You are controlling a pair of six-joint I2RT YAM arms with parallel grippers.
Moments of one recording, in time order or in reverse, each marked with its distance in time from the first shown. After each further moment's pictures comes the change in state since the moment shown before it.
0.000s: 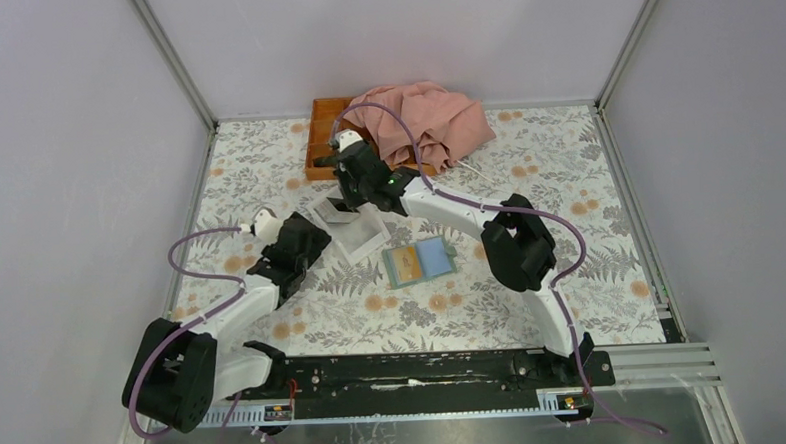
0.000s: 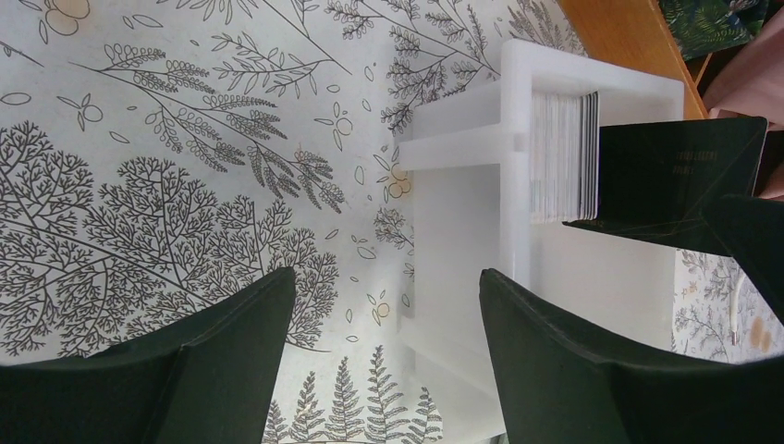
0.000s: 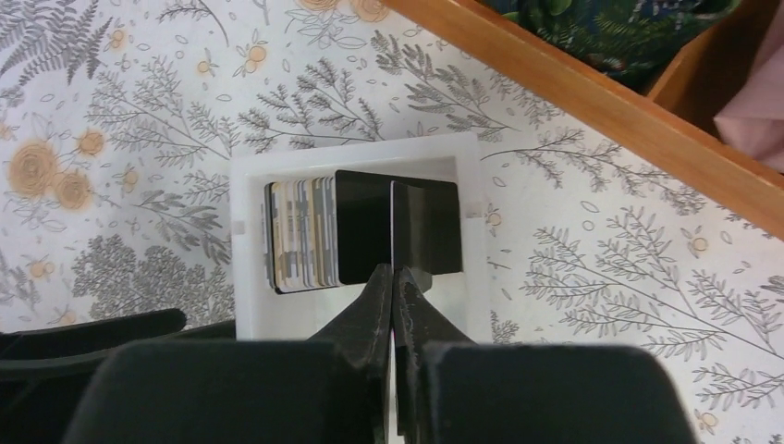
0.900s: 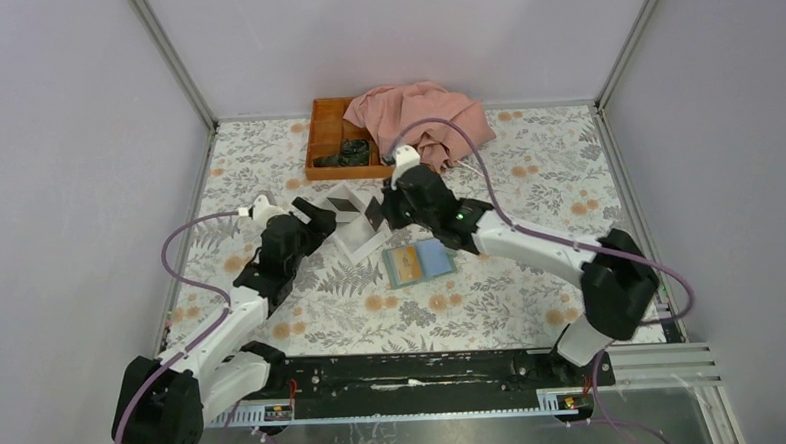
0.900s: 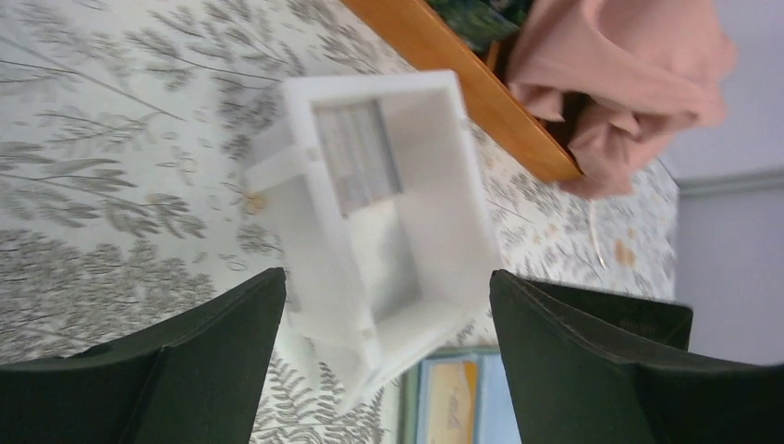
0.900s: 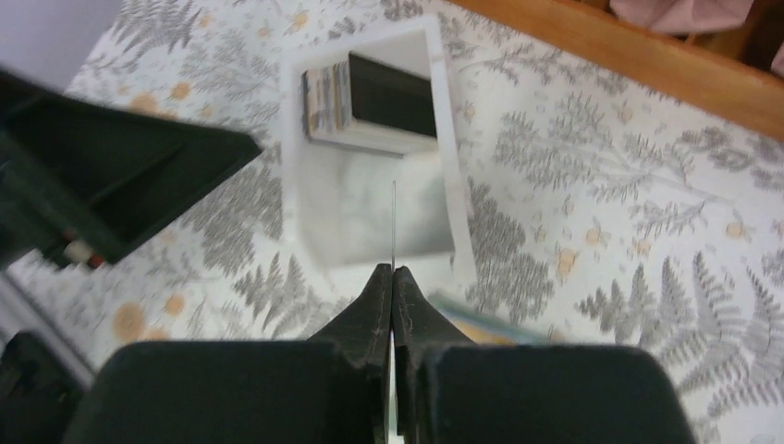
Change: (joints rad) left arm 0.000 -0.170 0.030 0.041 0.096 0.122; right arm 0.004 -0.510 -0.595 0.234 0.036 0.034
